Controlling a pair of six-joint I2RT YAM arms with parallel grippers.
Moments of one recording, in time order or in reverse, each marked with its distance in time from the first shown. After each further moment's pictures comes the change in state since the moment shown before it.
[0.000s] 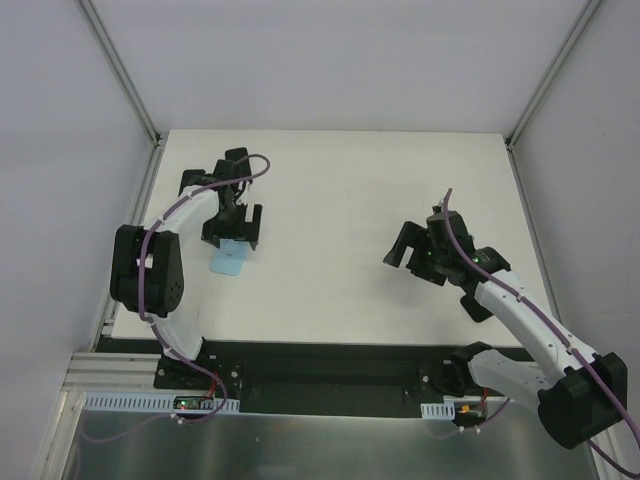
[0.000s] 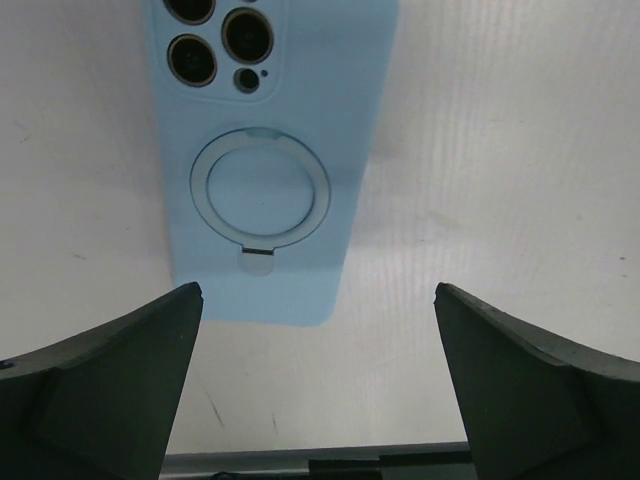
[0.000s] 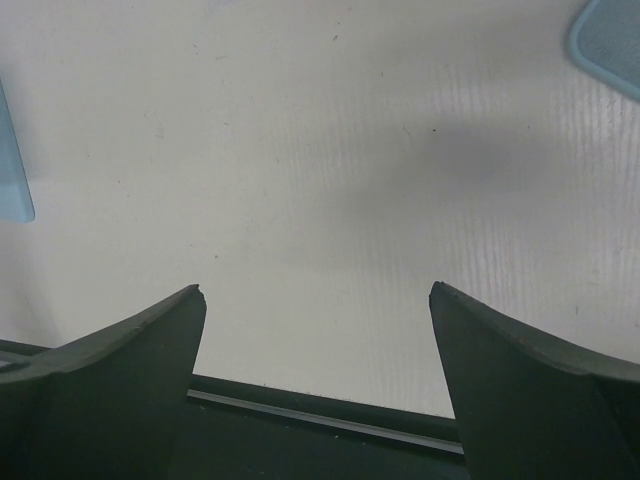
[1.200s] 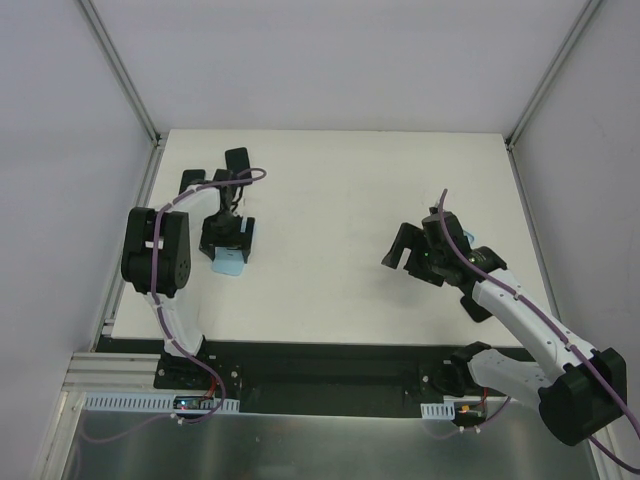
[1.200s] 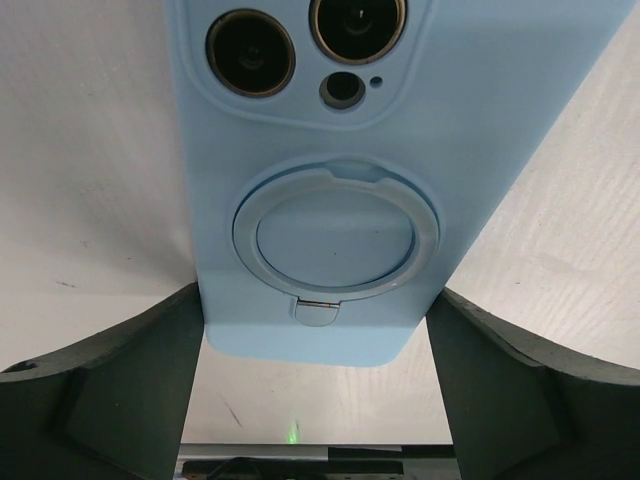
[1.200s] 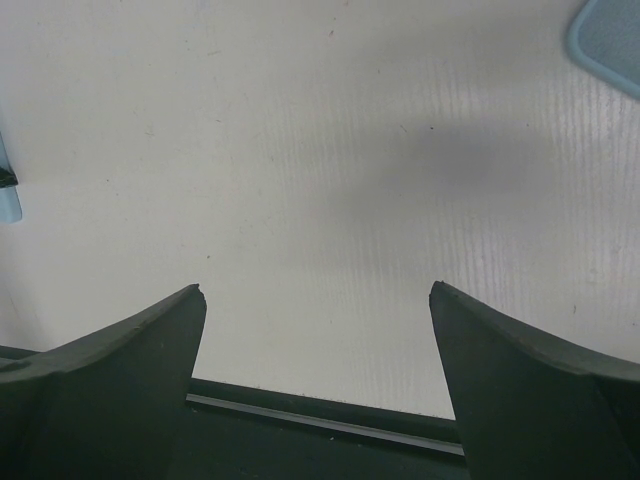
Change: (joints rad) left arm 0.063 0.171 0.002 -0.035 -0.023 0.048; right arm 0.031 0.018 0.000 0.001 0.031 0.006
